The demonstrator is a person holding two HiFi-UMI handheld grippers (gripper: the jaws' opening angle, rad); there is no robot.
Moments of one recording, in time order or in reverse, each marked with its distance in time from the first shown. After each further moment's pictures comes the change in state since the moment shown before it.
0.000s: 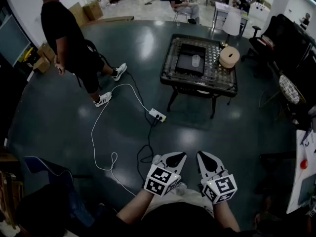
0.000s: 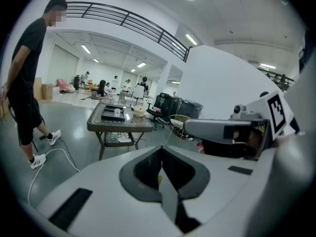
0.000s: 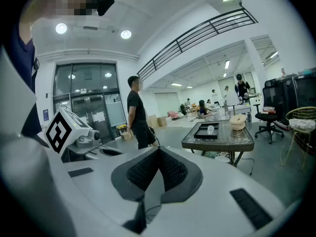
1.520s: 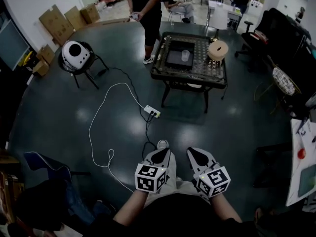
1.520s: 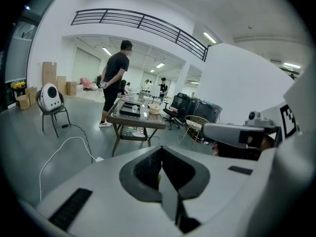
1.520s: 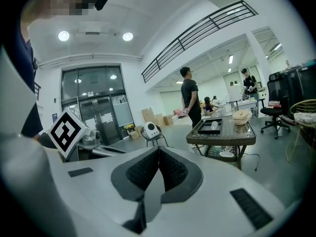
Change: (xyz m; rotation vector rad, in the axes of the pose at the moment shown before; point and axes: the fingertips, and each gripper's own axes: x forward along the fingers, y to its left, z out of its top) left arm -0.025 -0.033 -0.034 -0.121 -0.004 0.210; right arm -0.064 0.003 -0.028 0.031 0.013 0.087
